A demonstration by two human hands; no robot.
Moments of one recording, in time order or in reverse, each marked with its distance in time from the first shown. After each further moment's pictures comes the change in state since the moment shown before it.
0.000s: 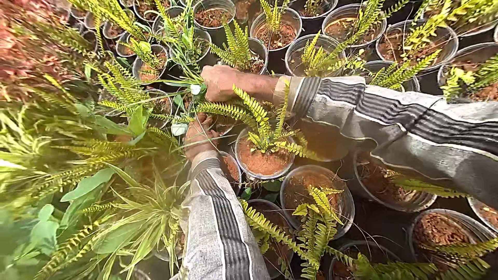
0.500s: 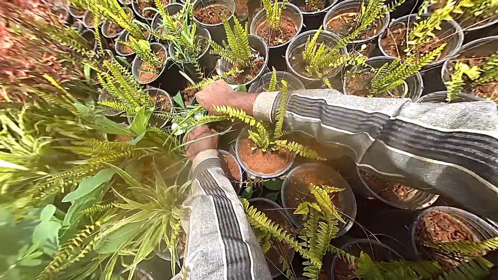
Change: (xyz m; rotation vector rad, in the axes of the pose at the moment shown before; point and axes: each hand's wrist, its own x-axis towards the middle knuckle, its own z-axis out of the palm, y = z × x) left_hand -0.011 0.026 -0.015 0.091 -0.127 -0.307; right_hand 0.023 0.000 0.053 -0.214 0.035 -0.164
